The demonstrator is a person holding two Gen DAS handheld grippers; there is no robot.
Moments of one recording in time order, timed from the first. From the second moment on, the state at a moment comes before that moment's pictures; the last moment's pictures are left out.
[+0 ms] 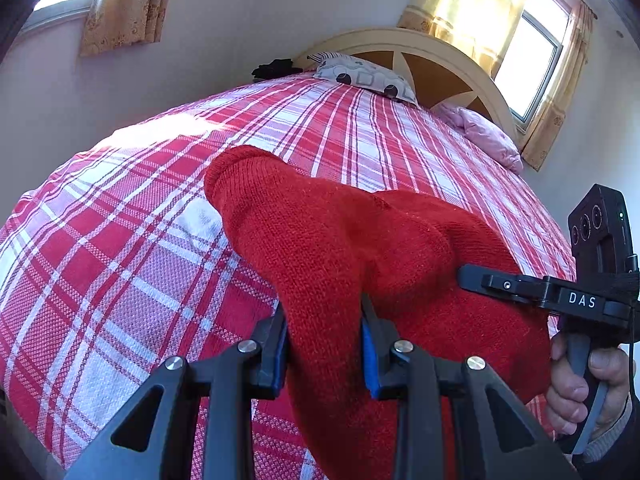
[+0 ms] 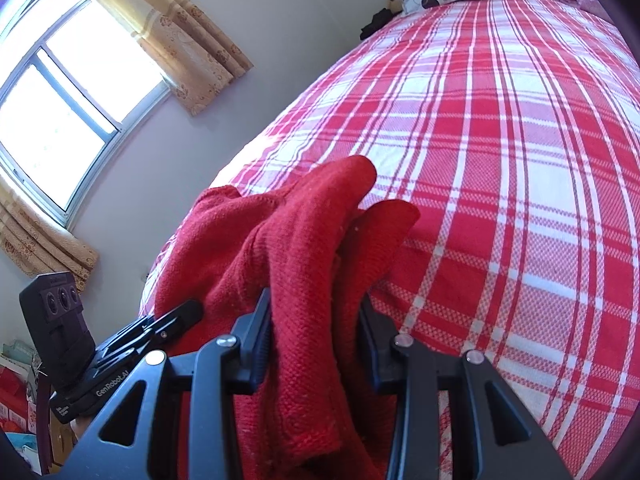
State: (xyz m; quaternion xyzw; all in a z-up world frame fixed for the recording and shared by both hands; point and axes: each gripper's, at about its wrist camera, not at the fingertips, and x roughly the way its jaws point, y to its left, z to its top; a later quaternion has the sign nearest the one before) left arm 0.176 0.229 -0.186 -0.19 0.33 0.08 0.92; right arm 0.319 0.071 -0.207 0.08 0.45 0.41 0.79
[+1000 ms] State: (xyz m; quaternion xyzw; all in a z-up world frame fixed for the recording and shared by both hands) left arm 0.154 0.233 -0.190 -0.17 0.34 0.11 0.92; right arm 0.312 0.035 -0.197 0.10 0.46 0.36 0.81
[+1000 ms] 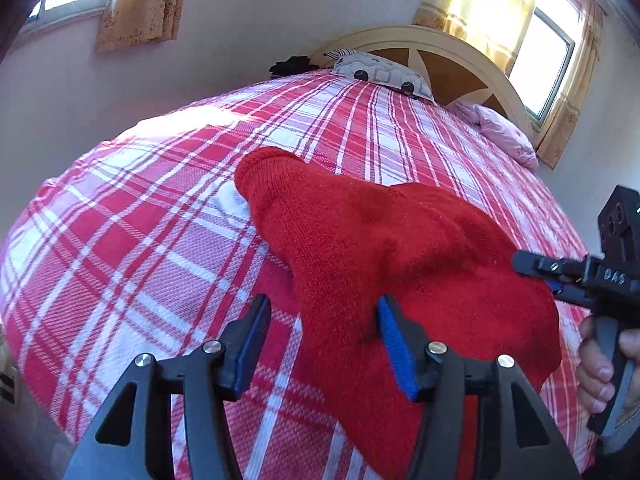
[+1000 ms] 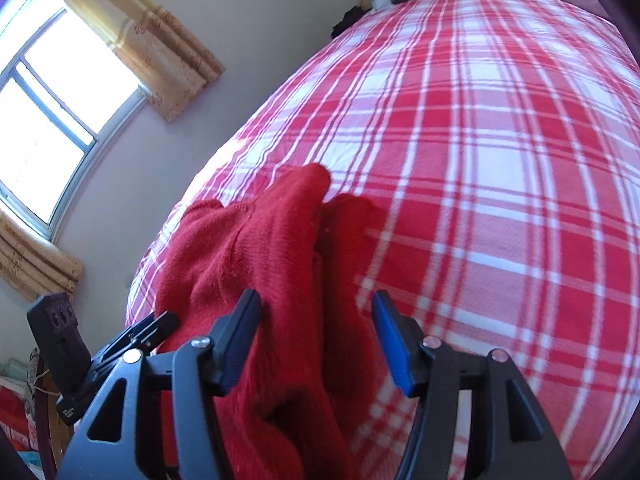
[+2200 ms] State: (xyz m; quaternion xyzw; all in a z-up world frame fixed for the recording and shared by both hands) left arm 0.064 0.169 -0.042 -0.07 0.16 0.16 0.97; right arm 0.080 -0.017 -0.034 -0.02 0.13 0.26 0.96
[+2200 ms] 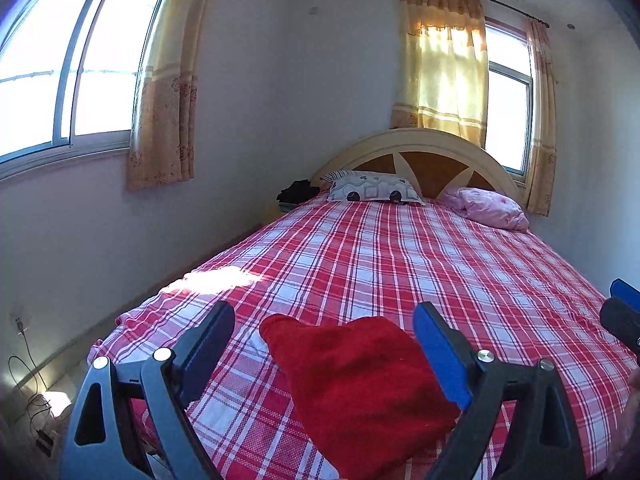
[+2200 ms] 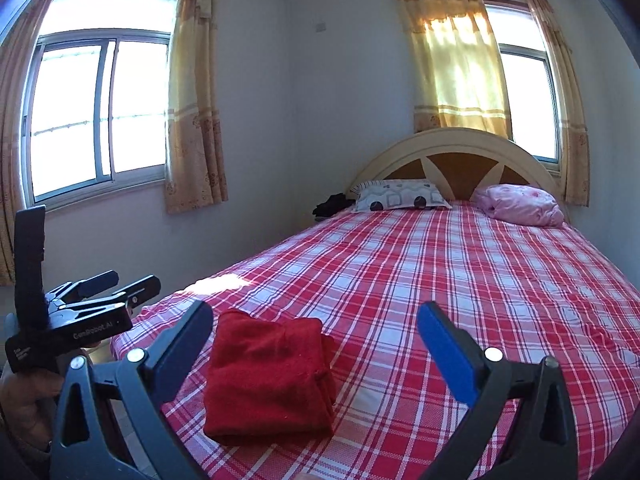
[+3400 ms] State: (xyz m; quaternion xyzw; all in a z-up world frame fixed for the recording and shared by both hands) left arm 0.068 0.138 -0.039 -0.01 0.16 0.15 0.98; right arm 0.069 -0.023 -0.036 -0.01 0.11 0.27 0.96
